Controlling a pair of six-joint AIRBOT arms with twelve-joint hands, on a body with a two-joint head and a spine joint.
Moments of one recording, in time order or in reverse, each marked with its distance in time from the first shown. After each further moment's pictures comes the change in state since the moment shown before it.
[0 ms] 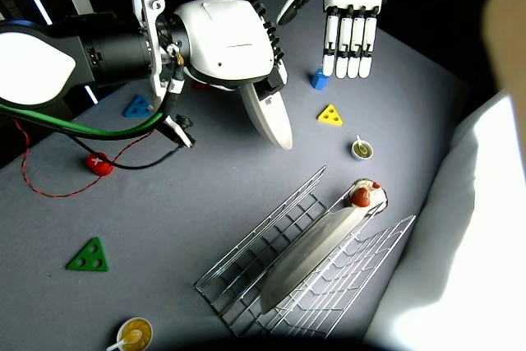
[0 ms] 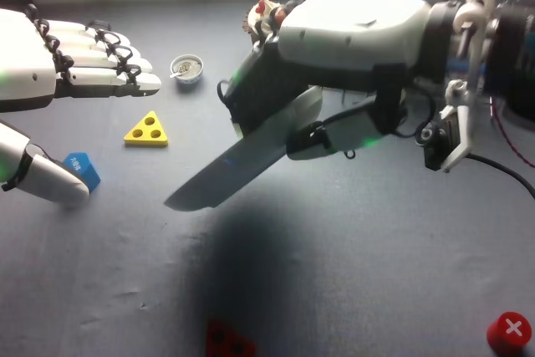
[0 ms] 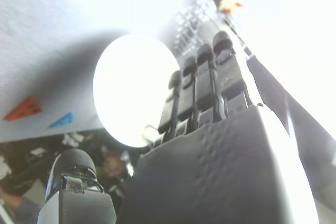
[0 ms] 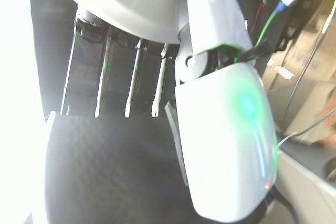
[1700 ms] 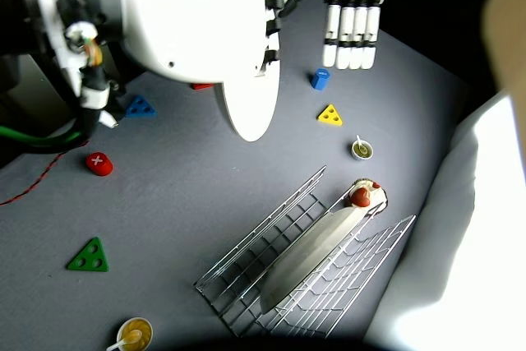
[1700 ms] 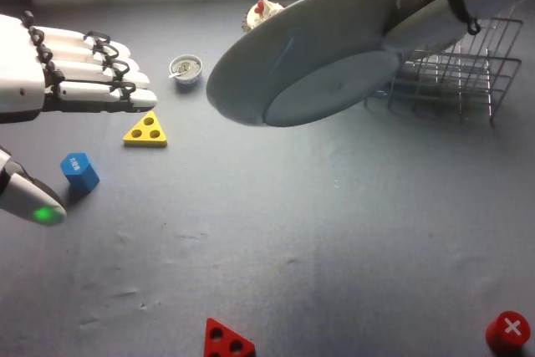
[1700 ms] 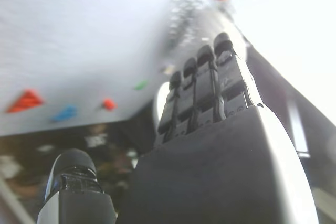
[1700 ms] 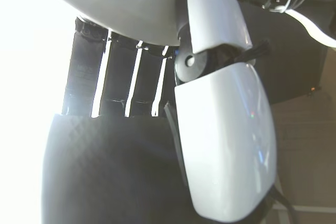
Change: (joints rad) left arm -0.034 0.051 -0.037 0.119 -0.037 0.000; right arm 0.323 0.209 0.048 -0.975 0.049 1.454
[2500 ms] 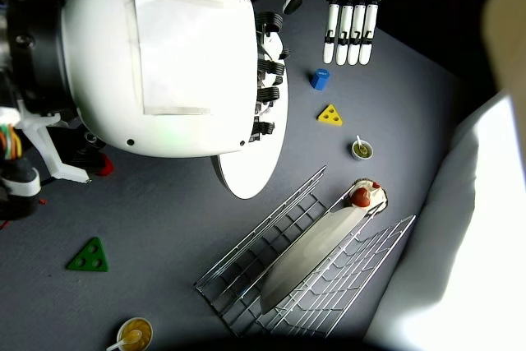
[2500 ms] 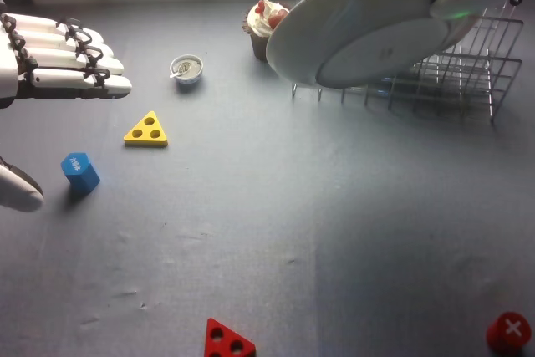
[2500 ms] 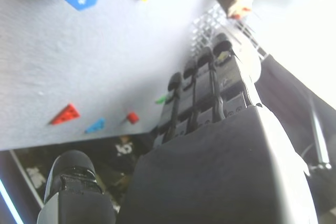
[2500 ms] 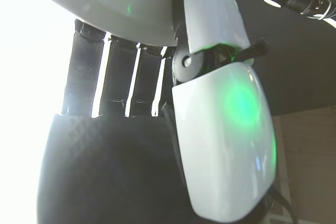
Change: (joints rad) left arm 0.003 0.011 0.039 0.006 -0.010 0.000; right arm 0.010 0.015 0.088 -0.056 -0.008 0.003
